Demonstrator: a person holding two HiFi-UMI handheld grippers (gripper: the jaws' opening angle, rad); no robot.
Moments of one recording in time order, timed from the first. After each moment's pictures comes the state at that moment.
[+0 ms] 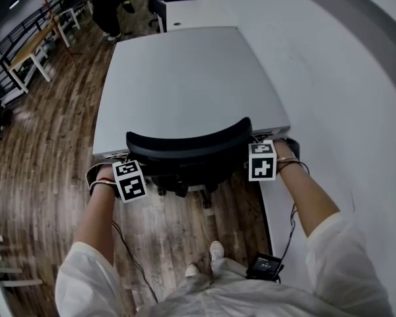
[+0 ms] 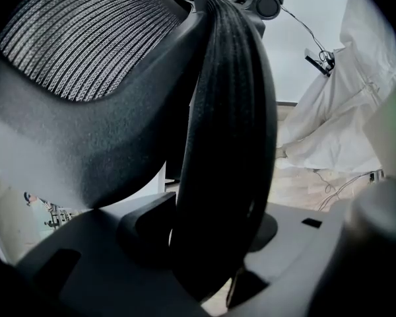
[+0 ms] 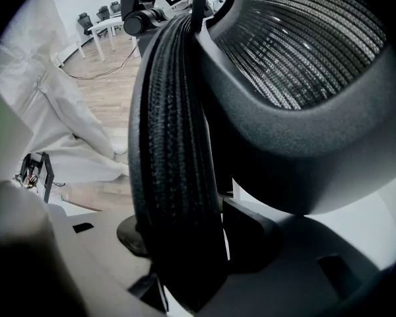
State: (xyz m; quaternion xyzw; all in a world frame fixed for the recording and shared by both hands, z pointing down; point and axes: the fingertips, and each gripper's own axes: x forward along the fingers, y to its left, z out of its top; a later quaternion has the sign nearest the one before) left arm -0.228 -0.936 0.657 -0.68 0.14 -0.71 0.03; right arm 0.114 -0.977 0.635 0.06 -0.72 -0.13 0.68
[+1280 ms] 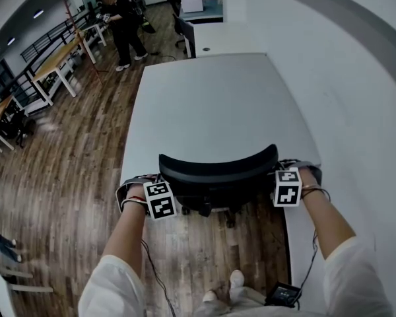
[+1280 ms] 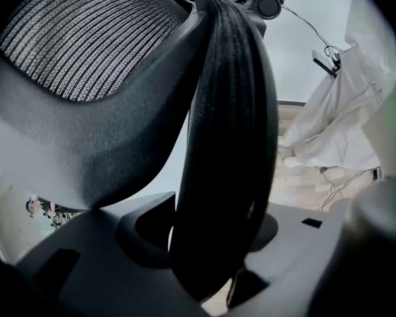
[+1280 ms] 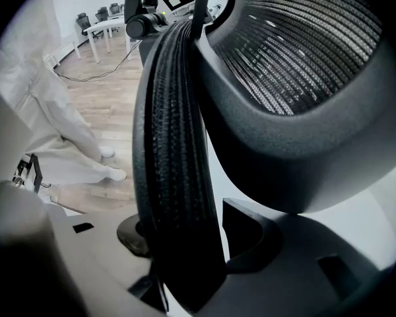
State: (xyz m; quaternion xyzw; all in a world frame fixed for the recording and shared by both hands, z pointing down) left arm -0.245 -0.977 0.660 -0.69 0.15 -0.71 0.04; right arm 0.093 -1.018 0.634 0.08 -0.73 -0.15 0.66
